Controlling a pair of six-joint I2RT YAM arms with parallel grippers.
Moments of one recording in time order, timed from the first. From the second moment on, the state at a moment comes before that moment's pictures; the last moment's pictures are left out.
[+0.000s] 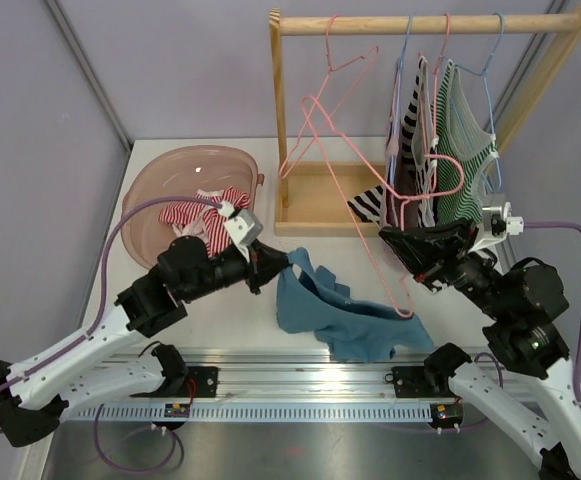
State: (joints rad) left arm -0.92 0.81 0.89 -0.17 0.09 -0.21; right arm 0.59 0.49 0.97 -0.18 -0.33 0.44
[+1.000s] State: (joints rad) left arm -1.10 0.84 1.03 -0.70 -0.41 -0.41; right arm 0.59 1.31 1.86 -0.61 0.24 0.35
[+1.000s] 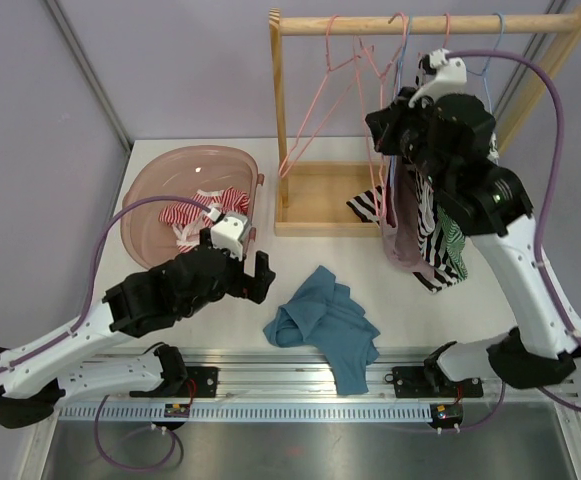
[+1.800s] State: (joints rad) left arm -1.23 0.91 0.95 -0.57 -0.44 -0.47; right arm 0.59 1.74 2.32 -0.84 0.38 0.24
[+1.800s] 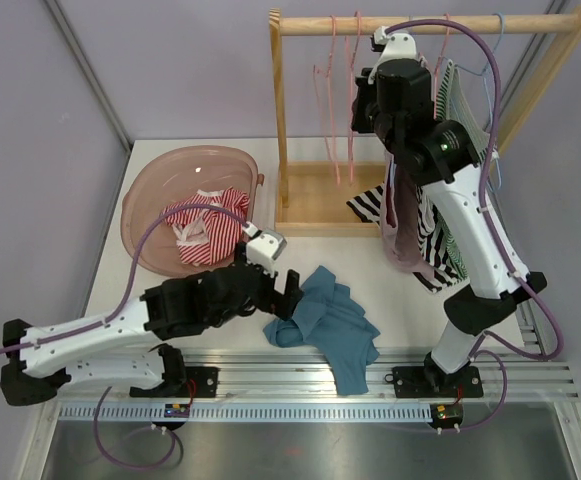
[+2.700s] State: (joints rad) left arm -1.33 1.51 1.05 -0.39 -0.37 -0.44; right arm 0.54 1.10 1.85 -0.80 0.09 0.29
